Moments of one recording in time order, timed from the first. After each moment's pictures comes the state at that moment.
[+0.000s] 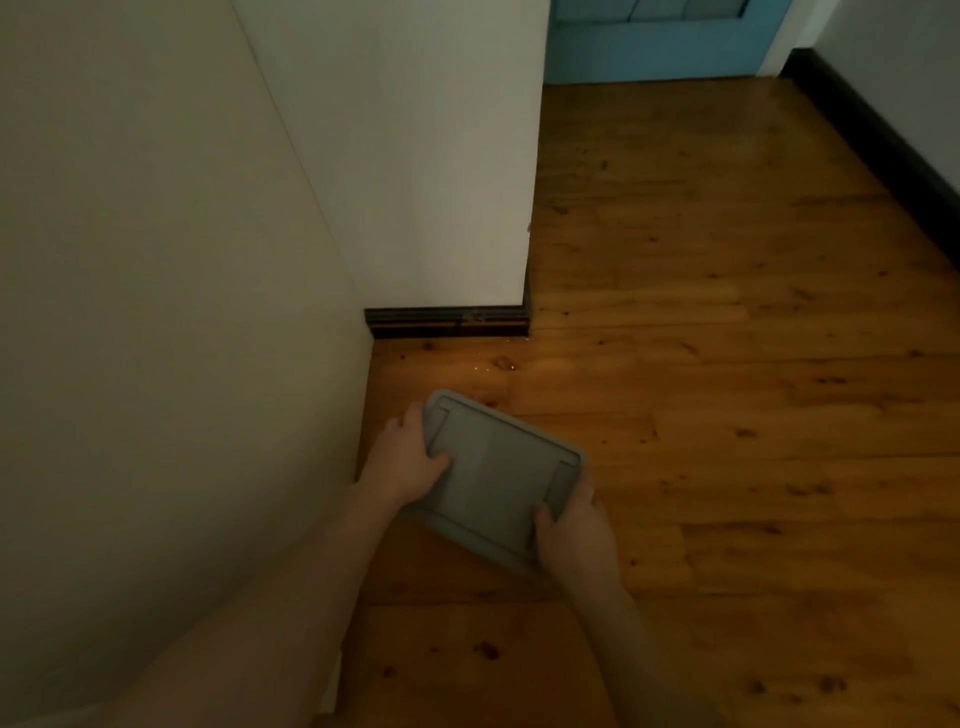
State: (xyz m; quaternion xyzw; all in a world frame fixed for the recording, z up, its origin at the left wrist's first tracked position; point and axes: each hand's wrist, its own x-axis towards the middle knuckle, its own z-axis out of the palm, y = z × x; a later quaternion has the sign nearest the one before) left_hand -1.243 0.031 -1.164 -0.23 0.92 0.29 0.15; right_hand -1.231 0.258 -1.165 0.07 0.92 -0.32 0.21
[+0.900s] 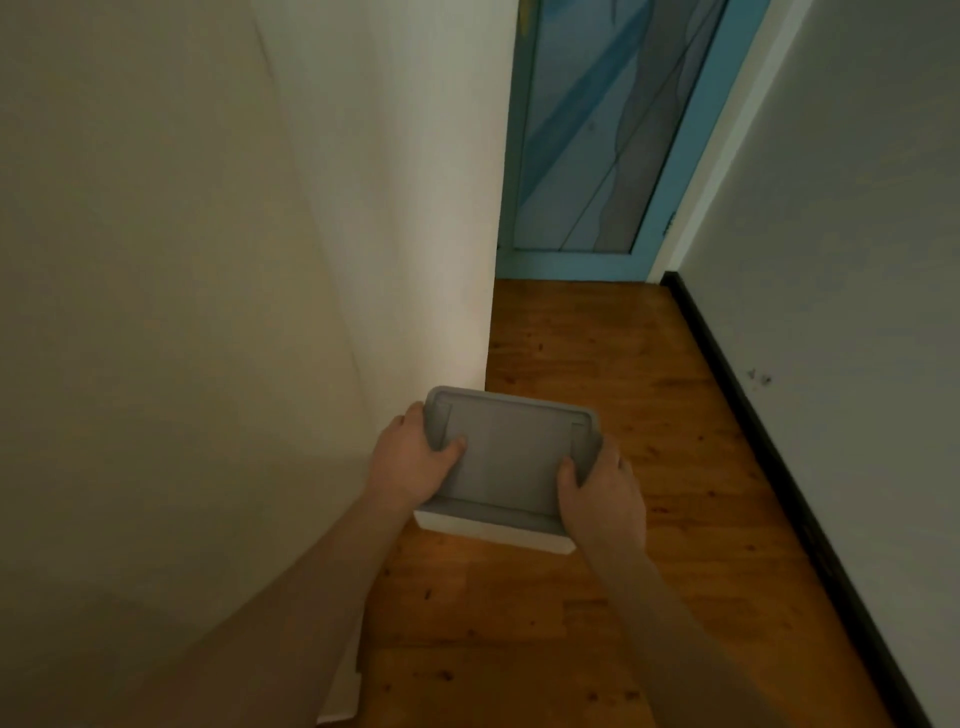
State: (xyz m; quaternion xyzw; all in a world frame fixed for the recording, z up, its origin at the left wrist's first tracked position) left_hand -1.222 0.106 -0.631 -0.21 0.92 0.34 -0.04; right_hand -1.250 0.328 -0.627 0.02 0.96 -0.26 0.01
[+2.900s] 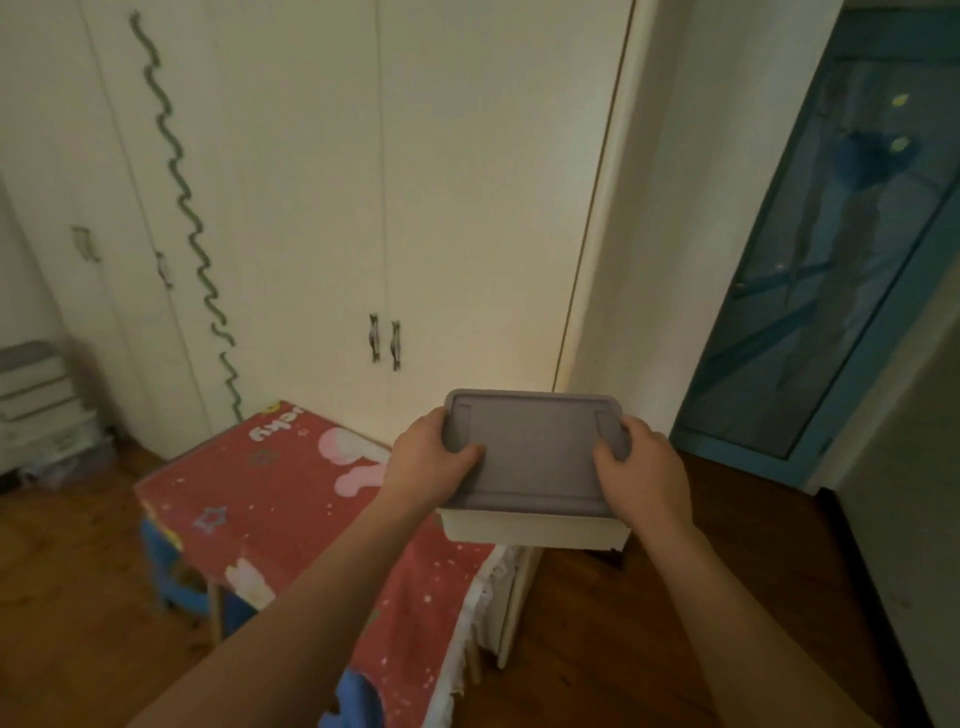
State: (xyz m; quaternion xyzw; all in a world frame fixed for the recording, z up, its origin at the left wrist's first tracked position) left_hand -0.578 0.152 -0.203 -0.36 0.84 0.30 -0.27; right_hand -0.754 0.319 -0.211 -0.31 0.87 -0.37 -0.07
